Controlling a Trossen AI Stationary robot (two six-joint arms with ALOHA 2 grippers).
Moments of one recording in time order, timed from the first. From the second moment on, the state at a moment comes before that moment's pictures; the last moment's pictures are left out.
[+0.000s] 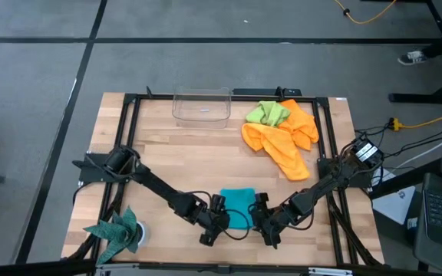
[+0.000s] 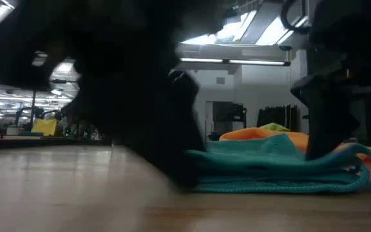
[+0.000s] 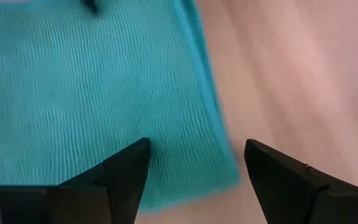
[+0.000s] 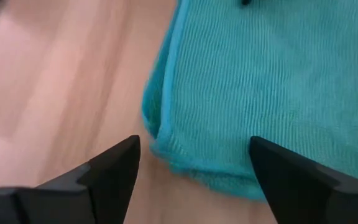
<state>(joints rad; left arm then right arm) -0.49 2.08 1.31 -0.20 -0.21 -0.18 0.66 1.79 0.86 -0.05 0.29 0.36</state>
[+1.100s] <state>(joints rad) -0.46 2.11 1.31 -0.20 -0.08 -0.51 0.65 1.83 0.86 -0.04 0.29 0.70</state>
